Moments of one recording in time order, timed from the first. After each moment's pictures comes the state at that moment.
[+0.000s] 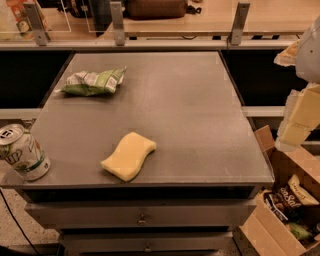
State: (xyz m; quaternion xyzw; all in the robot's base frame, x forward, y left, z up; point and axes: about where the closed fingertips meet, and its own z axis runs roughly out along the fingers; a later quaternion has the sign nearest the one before) arm 0.438 -0.216 0.977 -0.60 0.78 -0.04 0.16
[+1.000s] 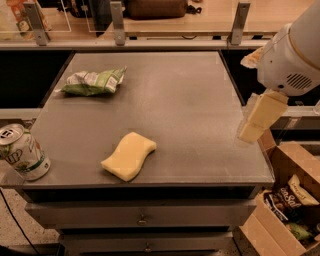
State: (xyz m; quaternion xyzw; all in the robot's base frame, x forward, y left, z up) arm 0.469 -0.167 0.955 -0.61 0.76 0.00 0.23
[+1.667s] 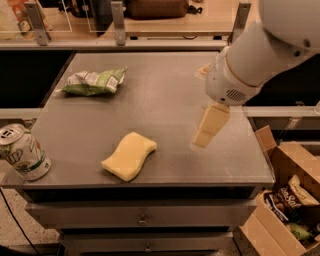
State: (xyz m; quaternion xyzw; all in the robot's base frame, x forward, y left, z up) arm 0.498 -0.090 0.912 -0.65 0.72 0.04 0.25
